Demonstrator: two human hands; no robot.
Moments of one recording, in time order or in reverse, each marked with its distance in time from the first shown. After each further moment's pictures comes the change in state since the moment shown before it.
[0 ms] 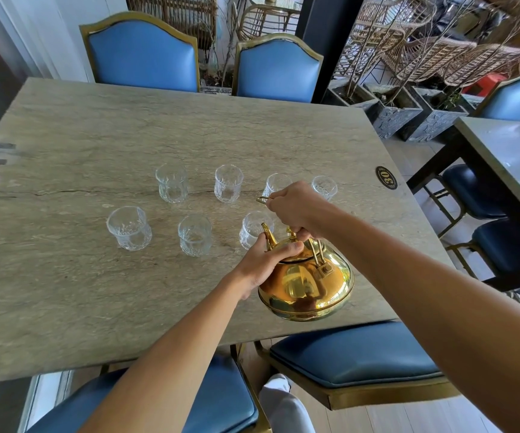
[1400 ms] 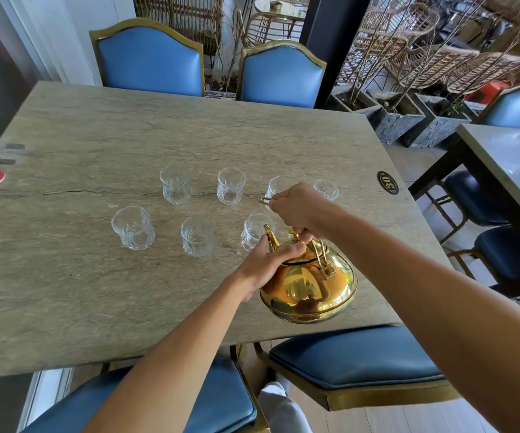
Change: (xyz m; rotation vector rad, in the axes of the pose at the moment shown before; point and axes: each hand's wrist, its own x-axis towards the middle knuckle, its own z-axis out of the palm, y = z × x) left_hand 0.009 -0.010 0.002 -0.047 -0.017 0.032; right_hand -0.006 0.001 -0.003 -0.003 -0.013 -0.068
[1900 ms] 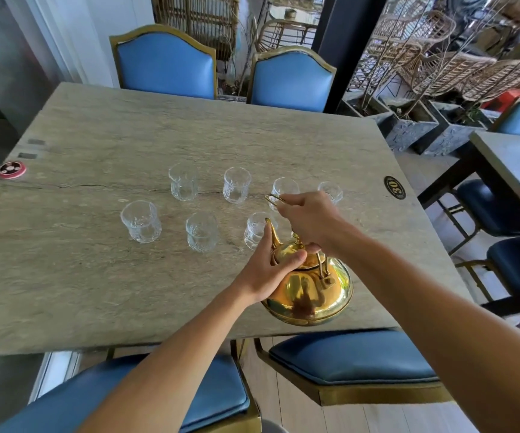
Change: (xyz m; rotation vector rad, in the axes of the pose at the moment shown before) left_hand -0.030 0.000 0.018 0.118 0.028 0.194; right_hand -0.035 0.023 -0.002 0.191 0.094 -0.125
